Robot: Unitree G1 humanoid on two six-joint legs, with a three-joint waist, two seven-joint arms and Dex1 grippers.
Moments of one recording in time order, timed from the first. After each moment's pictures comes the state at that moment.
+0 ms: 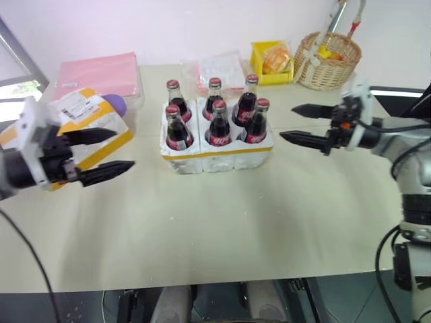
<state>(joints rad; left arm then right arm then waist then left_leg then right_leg) -0.05 1.04 0.66 -0.41 -0.71 0.76 -1.02 -0.68 -0.85 -0.16 0.04 0.54 0.61 1.19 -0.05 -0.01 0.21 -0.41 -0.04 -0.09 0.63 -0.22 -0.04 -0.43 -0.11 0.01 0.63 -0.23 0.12</state>
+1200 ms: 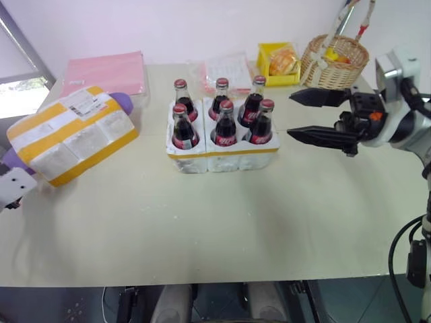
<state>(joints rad) -0.24 1.08 0.16 0.82 0.45 -0.27 -0.17 -0.70 -0.88 -0.21 -0.13 0.81 0.75 1.19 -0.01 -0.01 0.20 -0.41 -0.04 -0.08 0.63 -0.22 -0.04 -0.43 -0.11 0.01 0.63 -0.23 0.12</state>
